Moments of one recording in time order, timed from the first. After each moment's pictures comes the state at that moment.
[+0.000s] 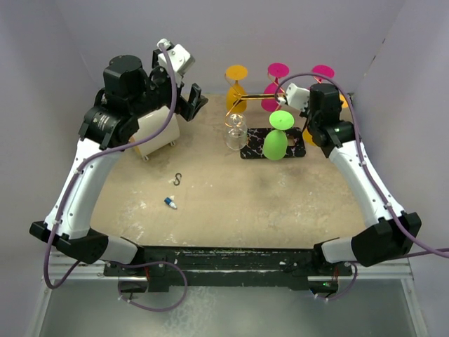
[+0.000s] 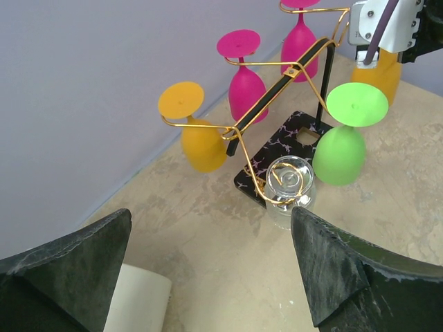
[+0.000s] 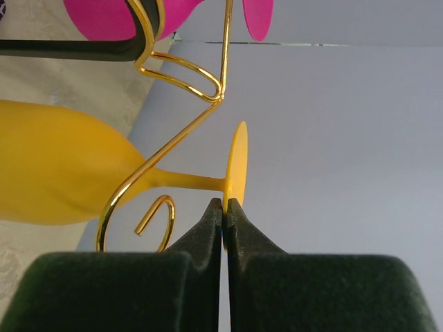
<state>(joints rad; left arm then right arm) -0.45 1.41 1.91 -0.66 0.29 0.22 0.26 1.37 1.42 -0.49 0.59 -1.14</state>
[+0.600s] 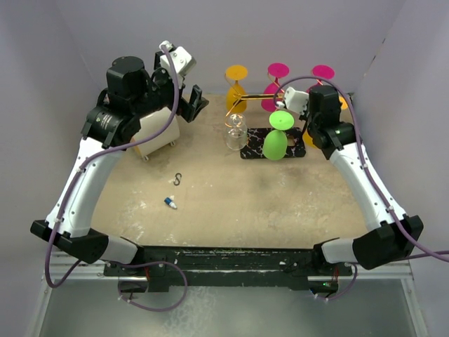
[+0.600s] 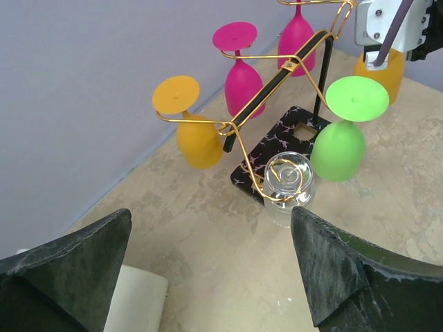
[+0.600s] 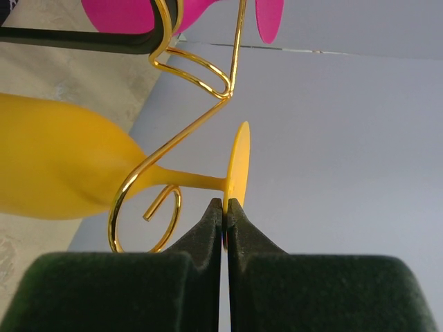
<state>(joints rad) -0.44 1.42 1.88 -0.64 0.31 0.22 0.29 1.35 1.42 -0.53 0.58 -1.17</state>
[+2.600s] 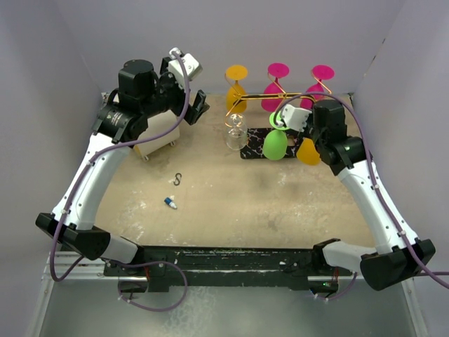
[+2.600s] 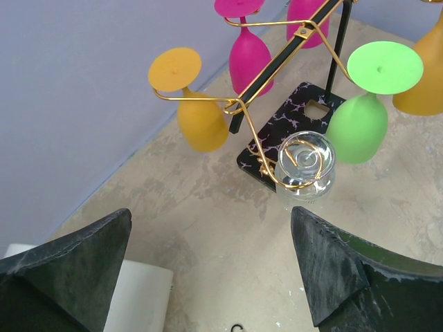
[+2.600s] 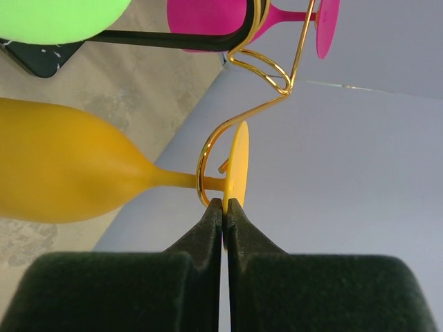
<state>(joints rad) -0.43 1.44 1.80 -0.61 0.31 0.27 0.32 1.20 1.33 -0.68 0.43 -1.15</state>
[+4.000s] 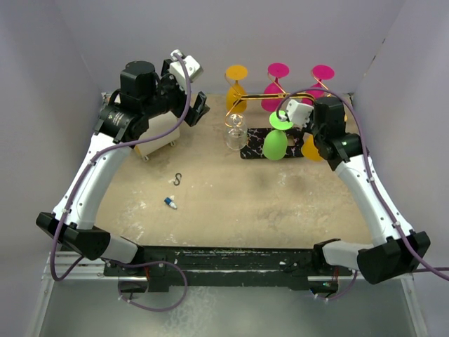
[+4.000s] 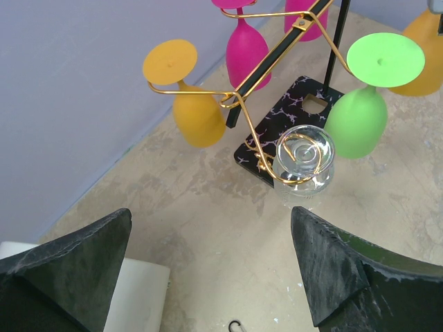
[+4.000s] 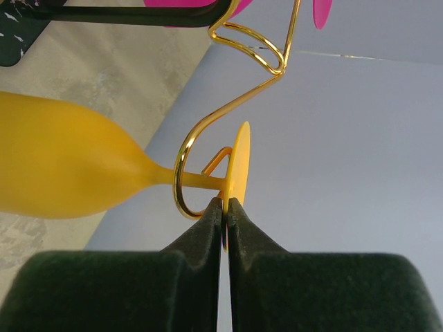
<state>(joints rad) -0.43 1.44 1.78 -0.62 0.31 0.27 0.27 1.24 1.32 -0.61 0.49 -1.14</state>
